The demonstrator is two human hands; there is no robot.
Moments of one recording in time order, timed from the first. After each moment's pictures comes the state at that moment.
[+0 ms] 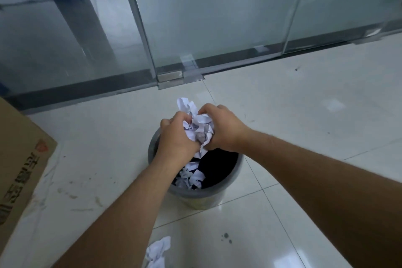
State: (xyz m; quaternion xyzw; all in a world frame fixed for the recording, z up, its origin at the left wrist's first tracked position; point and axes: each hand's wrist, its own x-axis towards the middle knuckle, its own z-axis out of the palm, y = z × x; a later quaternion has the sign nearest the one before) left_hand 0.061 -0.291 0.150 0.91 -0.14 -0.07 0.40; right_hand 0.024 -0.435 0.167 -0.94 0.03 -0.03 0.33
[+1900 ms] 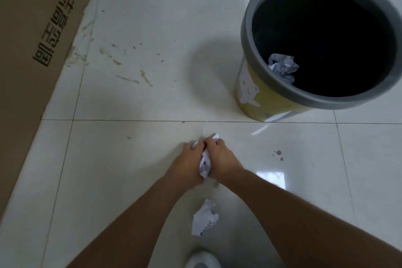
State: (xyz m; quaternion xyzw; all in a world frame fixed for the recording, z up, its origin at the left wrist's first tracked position) left_hand -0.073 -0.089 -0.124 0.90 -0.13 -0.38 0.20; right_hand -0.082 -0.219 -0.103 -0.91 0.02 0.31 0.26
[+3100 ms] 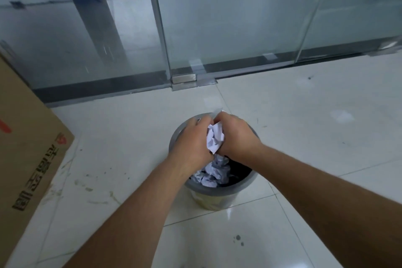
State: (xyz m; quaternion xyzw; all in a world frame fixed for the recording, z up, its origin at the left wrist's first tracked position) left_hand 0.055 -0.263 0.162 0.91 -0.29 -0.05 0.28; right_hand 0.026 -0.390 0.159 -0.96 0.10 -0.06 0.25
